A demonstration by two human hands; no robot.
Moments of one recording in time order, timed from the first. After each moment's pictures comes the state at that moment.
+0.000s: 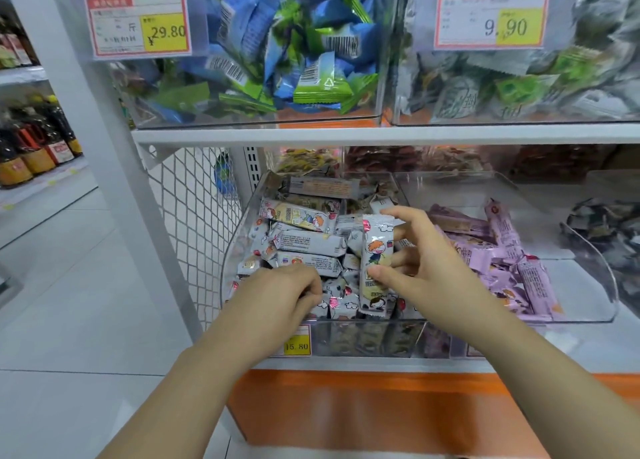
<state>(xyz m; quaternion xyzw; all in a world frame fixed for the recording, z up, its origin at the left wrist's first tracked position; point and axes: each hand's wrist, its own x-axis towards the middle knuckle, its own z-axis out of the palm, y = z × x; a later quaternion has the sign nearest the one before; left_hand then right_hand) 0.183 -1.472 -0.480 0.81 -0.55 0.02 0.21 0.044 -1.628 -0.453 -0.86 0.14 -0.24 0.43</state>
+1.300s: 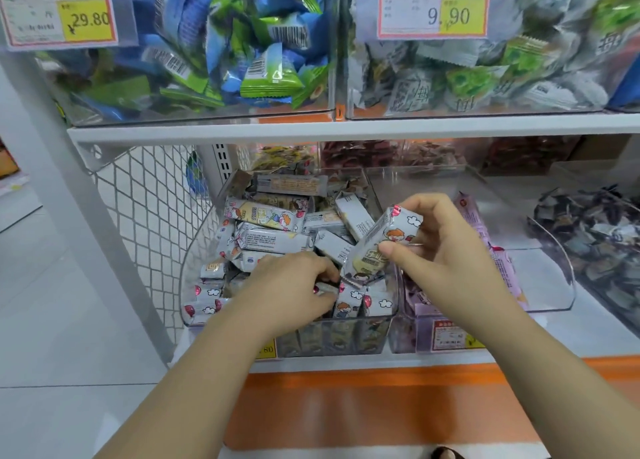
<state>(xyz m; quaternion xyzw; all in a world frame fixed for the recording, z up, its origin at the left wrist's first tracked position) 0.162 -1.532 -0.468 0.82 -0.55 -0.02 0.14 0.014 -1.651 -0.450 -0.79 0.16 -0.35 0.48</state>
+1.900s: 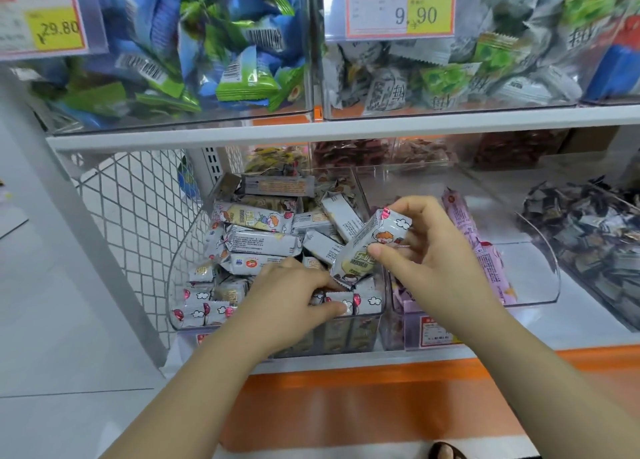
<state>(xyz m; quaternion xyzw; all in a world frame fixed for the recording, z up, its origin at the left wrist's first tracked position) 0.148 -1.531 -0.478 0.81 -0.56 -0.04 0.14 0.009 -1.651 -0.453 -0.78 0.17 -0.36 0.49</state>
